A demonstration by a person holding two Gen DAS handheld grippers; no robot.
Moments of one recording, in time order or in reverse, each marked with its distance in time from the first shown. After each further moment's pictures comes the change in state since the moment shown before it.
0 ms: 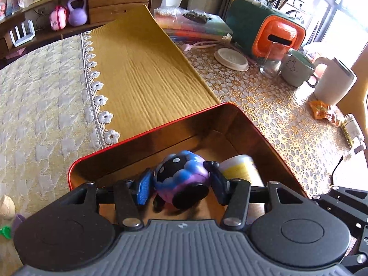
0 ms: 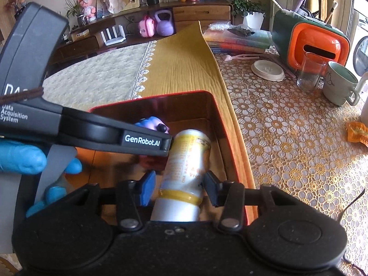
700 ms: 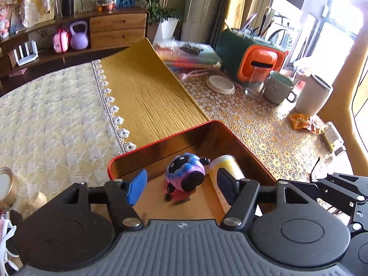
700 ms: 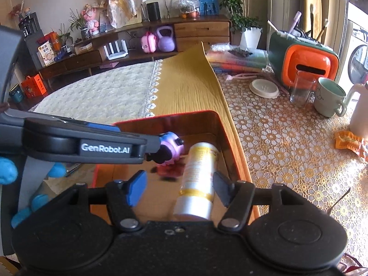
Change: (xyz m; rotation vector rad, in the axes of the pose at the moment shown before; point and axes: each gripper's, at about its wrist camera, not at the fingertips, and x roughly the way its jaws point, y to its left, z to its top) left arm -0.080 0.007 -0.020 0.032 -0.136 -0.017; right arm -0.047 0.021 -0.003 -0.002 -0.084 0.000
